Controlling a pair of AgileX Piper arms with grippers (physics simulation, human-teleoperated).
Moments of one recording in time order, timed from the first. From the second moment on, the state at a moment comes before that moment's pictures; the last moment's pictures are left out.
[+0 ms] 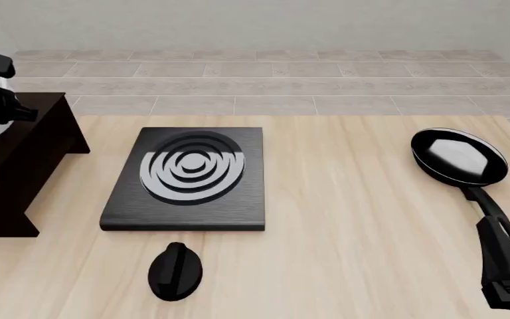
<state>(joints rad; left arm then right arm) 0.29 1.55 -1.14 0.26 0.42 0.00 0.01 0.00 -0.01 -0.01</state>
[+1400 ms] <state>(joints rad) 0.23 1.31 -1.02 0.25 0.46 0.00 0.01 0.00 -0.01 -0.01</state>
